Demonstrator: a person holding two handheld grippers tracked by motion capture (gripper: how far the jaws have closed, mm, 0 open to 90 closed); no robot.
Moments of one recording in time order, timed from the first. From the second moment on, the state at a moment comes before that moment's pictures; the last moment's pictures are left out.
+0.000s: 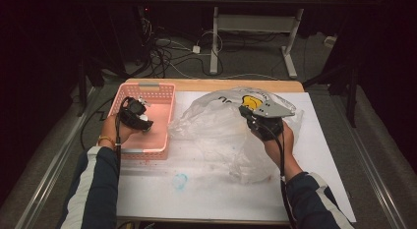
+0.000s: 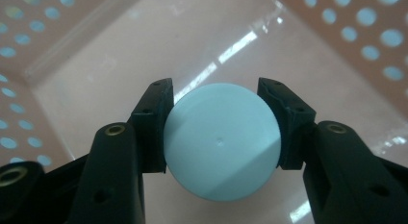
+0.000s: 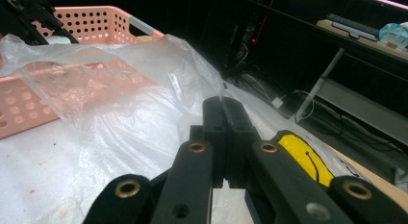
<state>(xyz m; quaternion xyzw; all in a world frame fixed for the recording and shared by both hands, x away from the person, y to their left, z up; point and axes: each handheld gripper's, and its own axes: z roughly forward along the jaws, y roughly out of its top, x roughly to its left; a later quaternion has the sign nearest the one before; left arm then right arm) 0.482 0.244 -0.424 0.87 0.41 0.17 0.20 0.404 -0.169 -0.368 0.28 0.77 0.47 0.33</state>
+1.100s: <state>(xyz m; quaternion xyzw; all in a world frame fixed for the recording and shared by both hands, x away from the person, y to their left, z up) 0.371 0.120 -0.365 0.84 0.19 0.23 0.45 0.410 -0.164 -0.354 0.28 0.77 0.46 0.33</state>
